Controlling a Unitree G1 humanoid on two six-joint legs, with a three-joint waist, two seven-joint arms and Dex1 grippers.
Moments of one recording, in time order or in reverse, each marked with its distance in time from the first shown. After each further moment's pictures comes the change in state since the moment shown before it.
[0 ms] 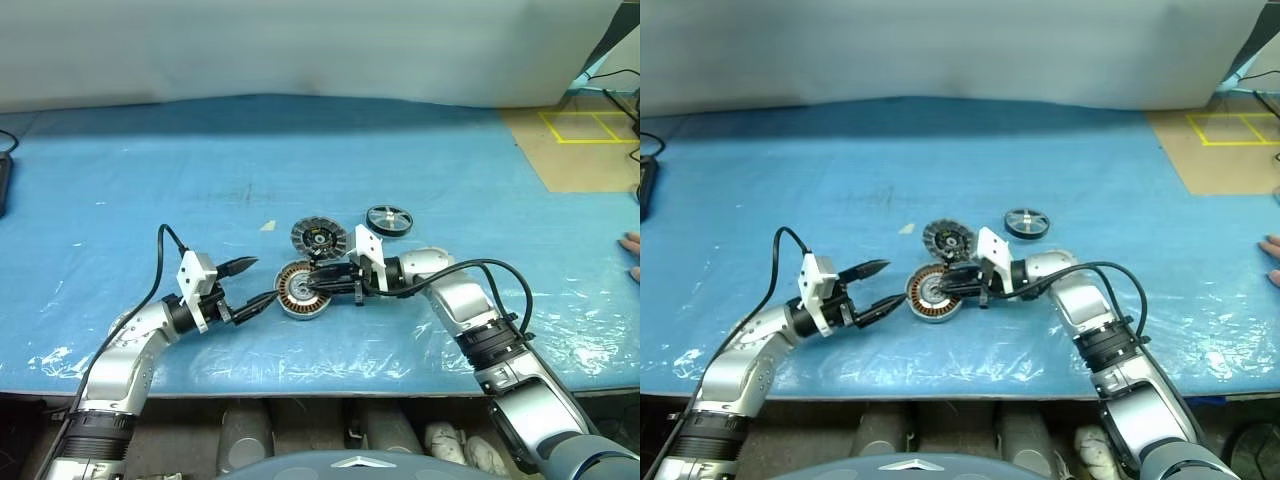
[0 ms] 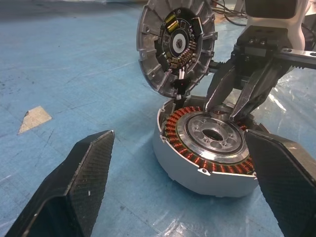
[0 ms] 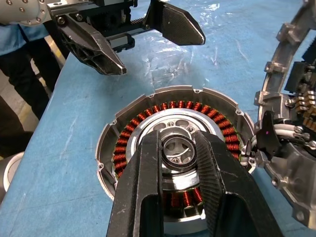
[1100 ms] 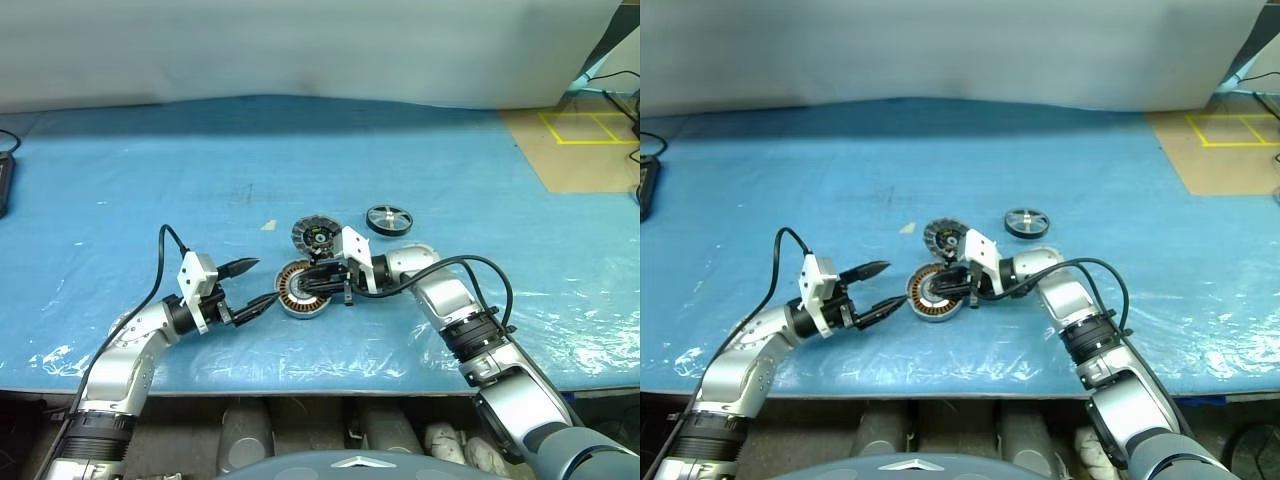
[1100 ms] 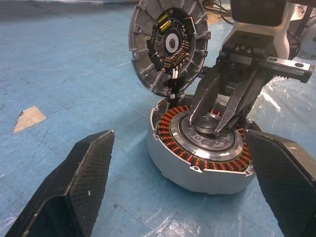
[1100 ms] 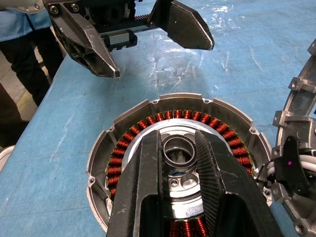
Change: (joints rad) left arm 0.003 0.003 -0.002 -0.005 0.000 0.004 -0.009; right arm -0.050 0.058 0.022 0.118 -0.064 -0.104 0.028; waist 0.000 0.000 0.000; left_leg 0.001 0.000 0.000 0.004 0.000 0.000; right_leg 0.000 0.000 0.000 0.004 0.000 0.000
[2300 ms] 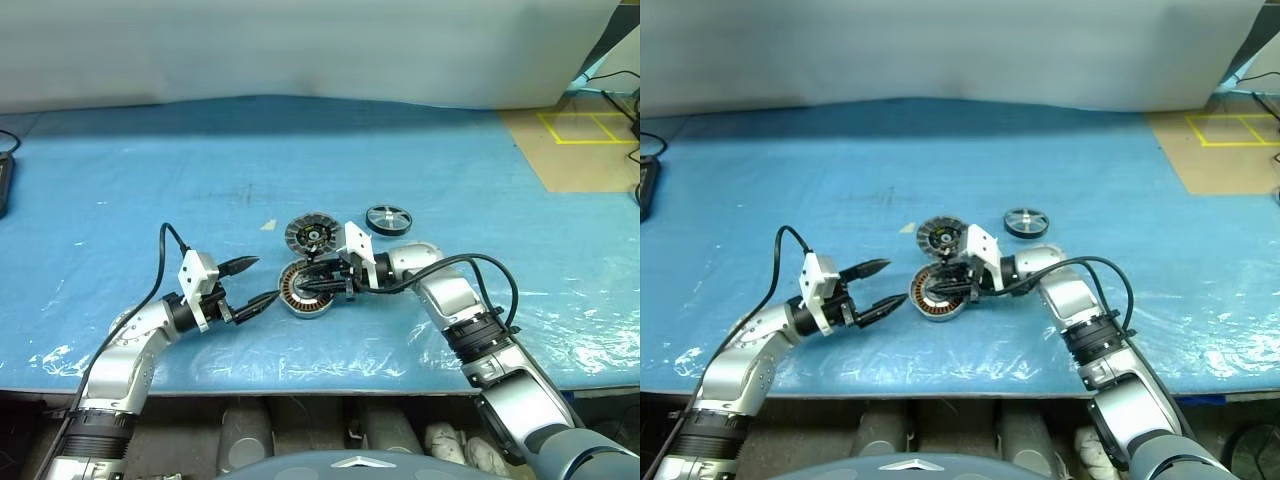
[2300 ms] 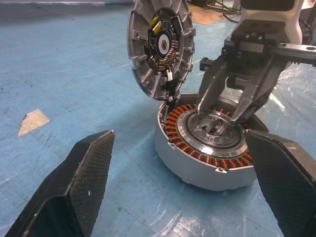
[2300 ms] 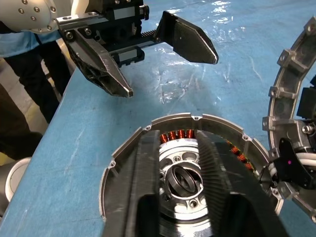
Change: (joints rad) left arm -0.008 0.000 -0.001 0.000 0.015 -0.005 0.009; right arm 0.009 -0.005 -0.021 -0.061 0.037 0.077 0.006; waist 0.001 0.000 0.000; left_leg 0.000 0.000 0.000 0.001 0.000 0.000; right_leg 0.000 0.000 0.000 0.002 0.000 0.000
